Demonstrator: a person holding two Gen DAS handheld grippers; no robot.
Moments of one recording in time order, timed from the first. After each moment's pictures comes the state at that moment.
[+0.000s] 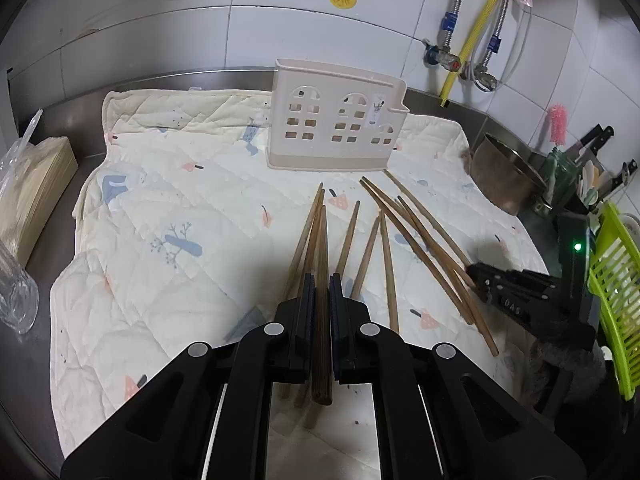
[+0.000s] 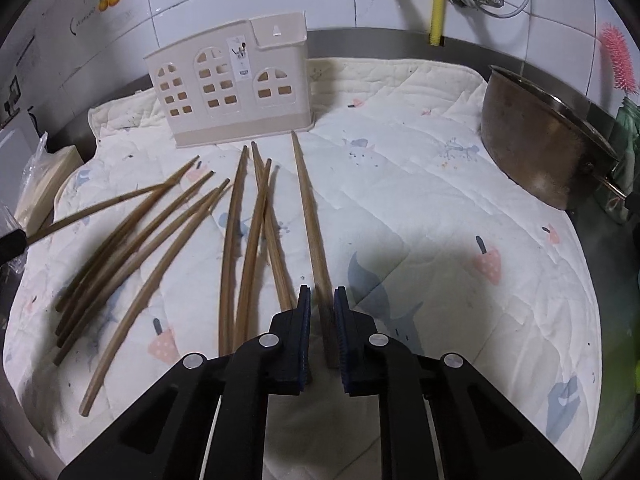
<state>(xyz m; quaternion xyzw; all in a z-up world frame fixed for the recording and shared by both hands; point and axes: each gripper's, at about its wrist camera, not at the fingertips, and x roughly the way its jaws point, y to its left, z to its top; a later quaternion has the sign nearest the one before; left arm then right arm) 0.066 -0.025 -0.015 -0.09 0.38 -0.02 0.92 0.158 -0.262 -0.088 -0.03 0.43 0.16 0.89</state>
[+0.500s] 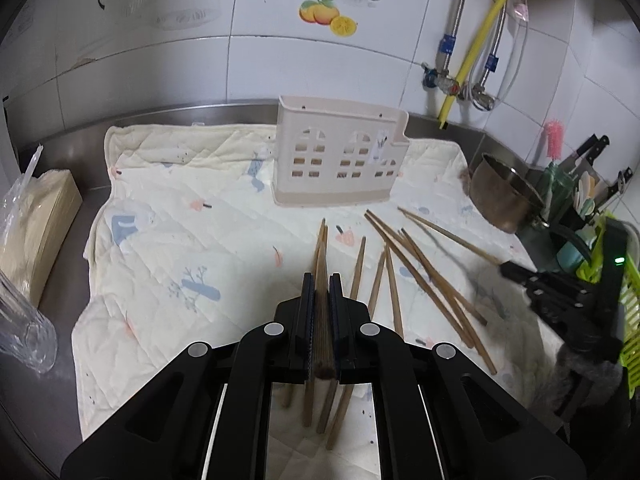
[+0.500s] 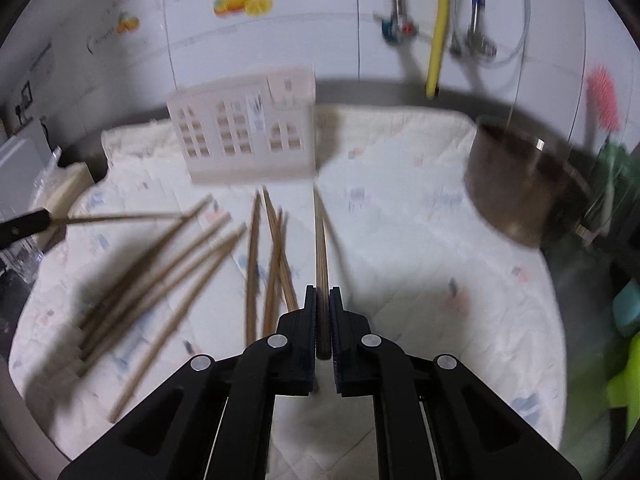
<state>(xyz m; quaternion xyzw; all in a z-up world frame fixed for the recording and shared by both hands) 0.080 -0.005 0.018 -0.08 0.36 -0.03 0.93 0.131 -0.264 -0.022 -0.04 0.35 0.16 0.92</state>
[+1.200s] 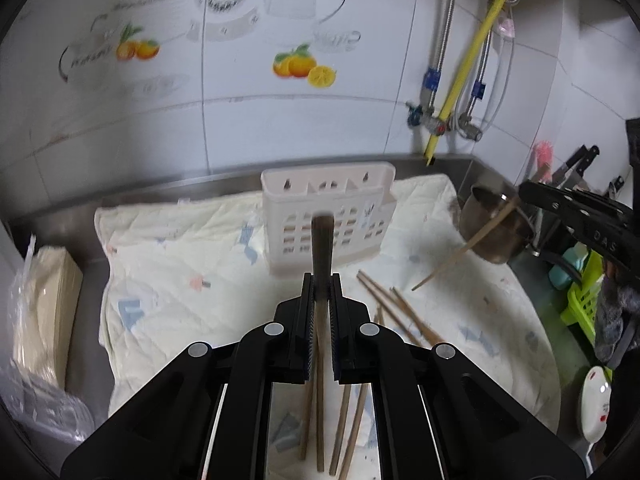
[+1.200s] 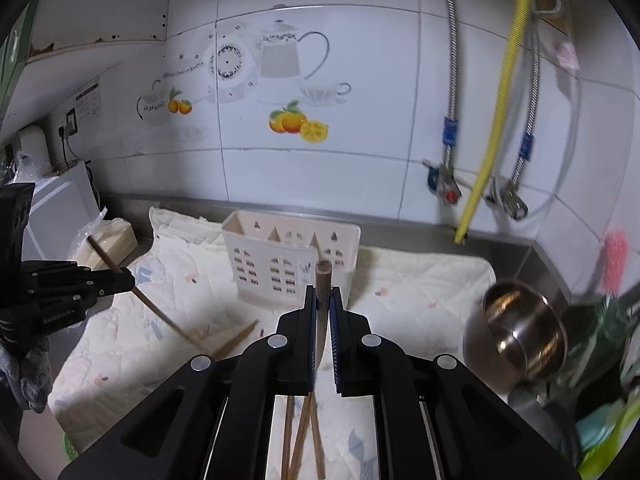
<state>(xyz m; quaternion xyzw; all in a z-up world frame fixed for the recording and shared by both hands) 0.129 -0.005 0.092 -0.04 0.33 -0.06 0.94 0.177 -0.230 0.125 -0.08 0.28 0.23 0.93</state>
